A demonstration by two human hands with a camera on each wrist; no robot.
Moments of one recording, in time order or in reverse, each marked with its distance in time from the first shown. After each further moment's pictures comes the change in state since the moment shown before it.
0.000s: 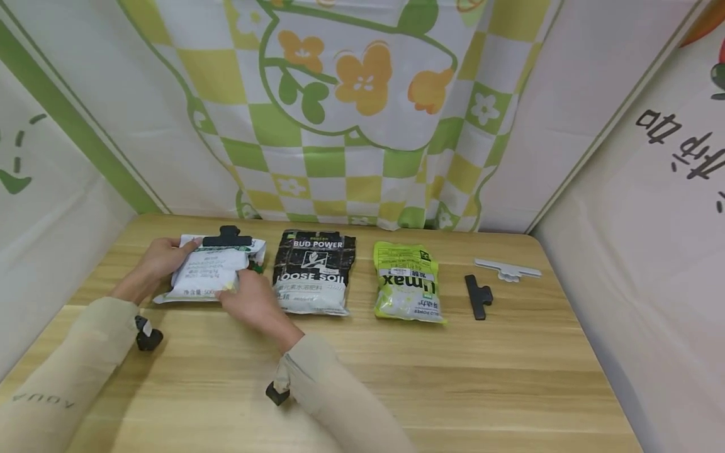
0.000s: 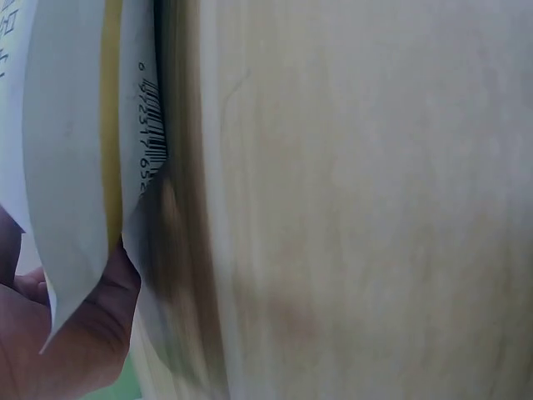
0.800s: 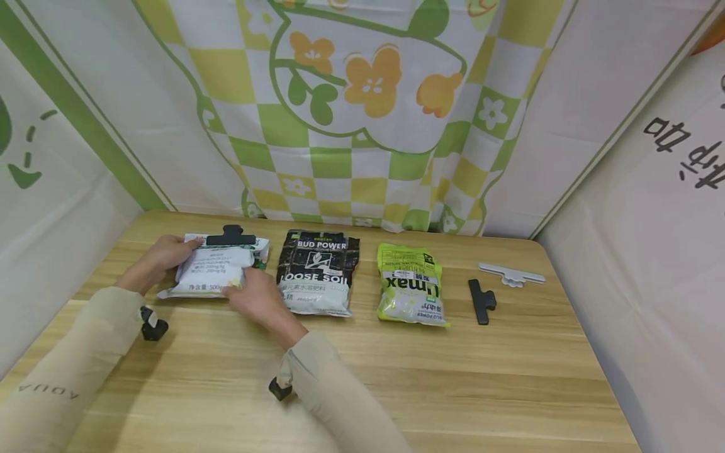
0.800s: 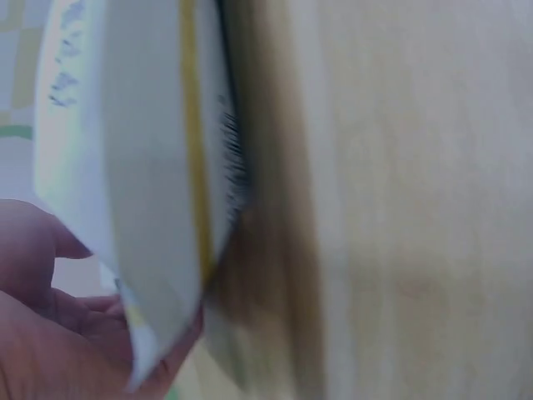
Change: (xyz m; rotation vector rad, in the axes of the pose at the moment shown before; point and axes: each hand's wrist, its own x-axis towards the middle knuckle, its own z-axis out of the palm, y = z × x) left_hand -0.004 0.012 -0.006 0.086 -0.044 -0.080; right_hand 0.006 0.002 0.004 0.037 -0.009 0.055
